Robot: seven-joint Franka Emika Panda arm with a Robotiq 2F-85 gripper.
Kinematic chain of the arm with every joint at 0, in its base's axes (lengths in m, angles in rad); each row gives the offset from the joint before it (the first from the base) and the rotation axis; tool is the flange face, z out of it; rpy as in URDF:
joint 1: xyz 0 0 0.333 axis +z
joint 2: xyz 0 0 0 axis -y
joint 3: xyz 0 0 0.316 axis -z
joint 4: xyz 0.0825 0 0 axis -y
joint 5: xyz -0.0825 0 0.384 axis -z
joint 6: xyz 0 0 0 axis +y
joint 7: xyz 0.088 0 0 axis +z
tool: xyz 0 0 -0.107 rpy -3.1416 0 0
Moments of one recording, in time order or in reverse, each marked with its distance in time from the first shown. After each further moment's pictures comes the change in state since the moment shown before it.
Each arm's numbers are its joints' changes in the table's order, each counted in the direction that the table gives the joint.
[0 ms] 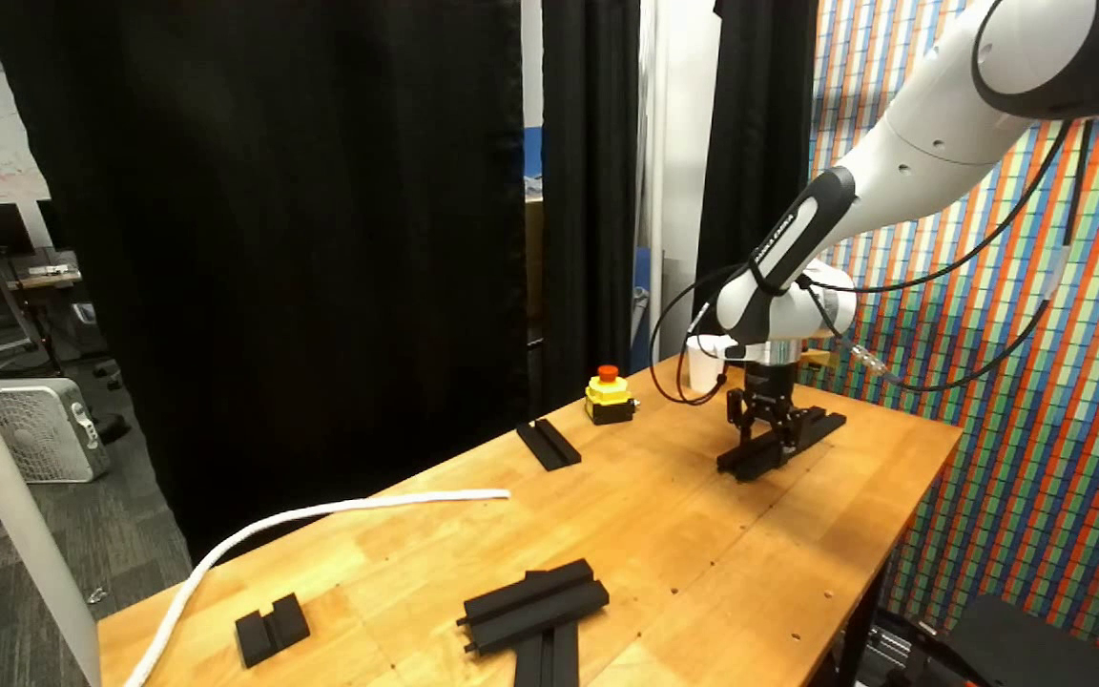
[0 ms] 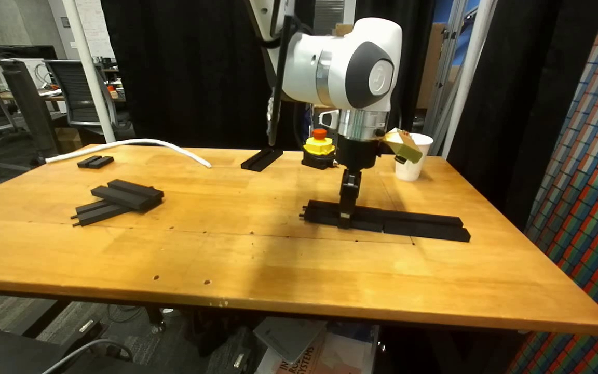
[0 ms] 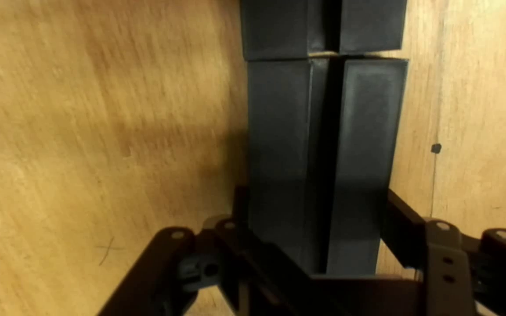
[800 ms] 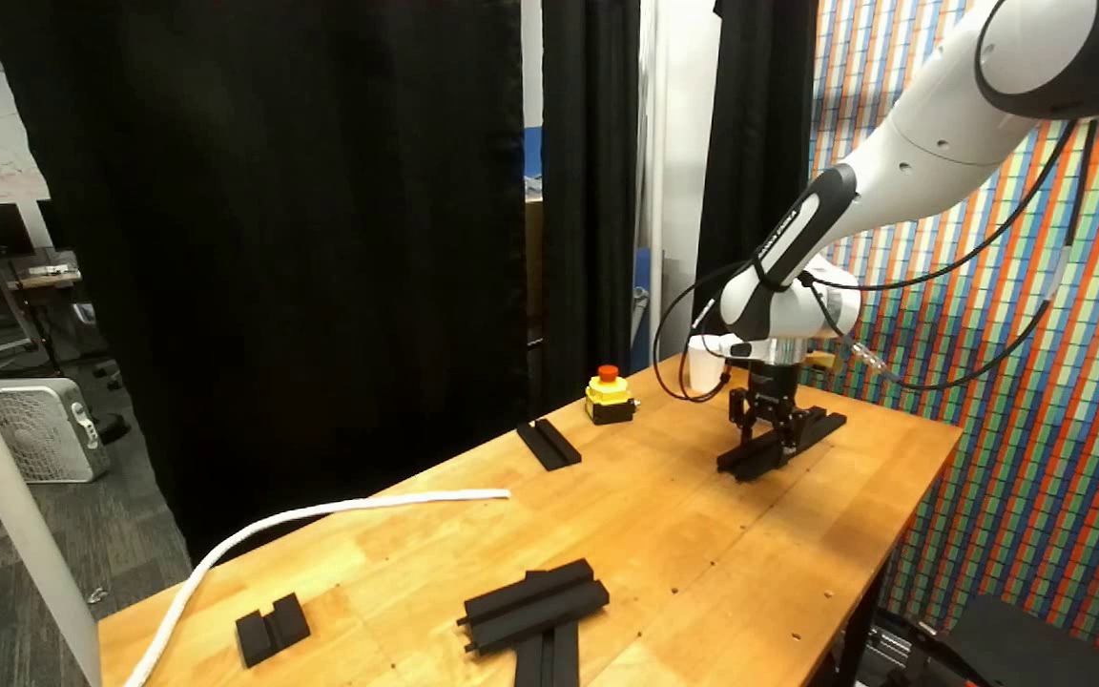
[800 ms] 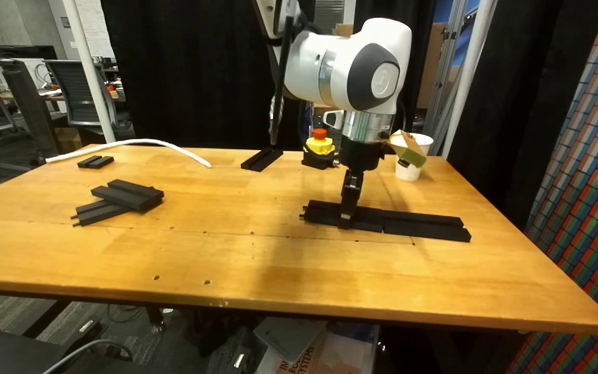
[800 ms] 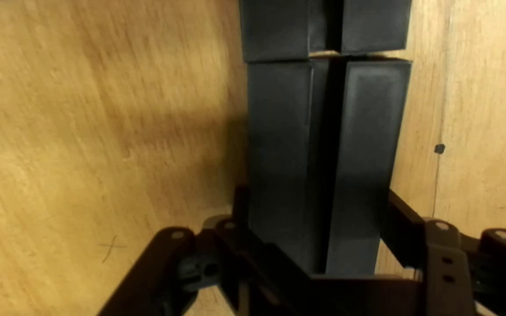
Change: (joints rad) arm -0.020 0.000 -0.006 -0.002 -0.063 -0.001 0.056
